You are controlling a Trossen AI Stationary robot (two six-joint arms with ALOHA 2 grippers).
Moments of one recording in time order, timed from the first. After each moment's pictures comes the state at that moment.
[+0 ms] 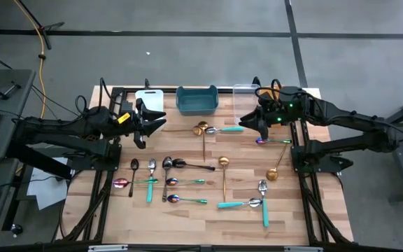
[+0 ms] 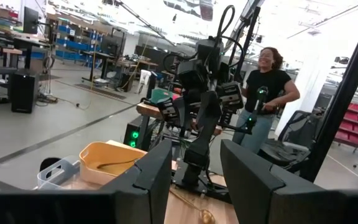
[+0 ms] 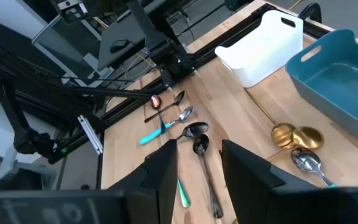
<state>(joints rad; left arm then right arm) -0.01 0.73 0.64 0.25 -0.21 -0.23 -0.25 0.98 1.02 -0.43 -0.24 0.47</state>
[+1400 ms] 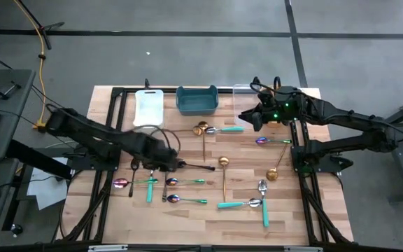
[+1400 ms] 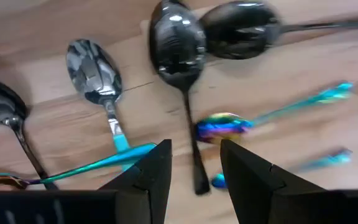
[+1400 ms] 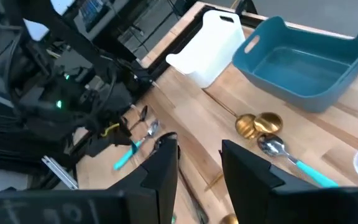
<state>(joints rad) -0.21 1.46 1.01 -0.95 0.02 -1.59 -0.26 1.00 1.02 -0.48 -0.08 0.64</state>
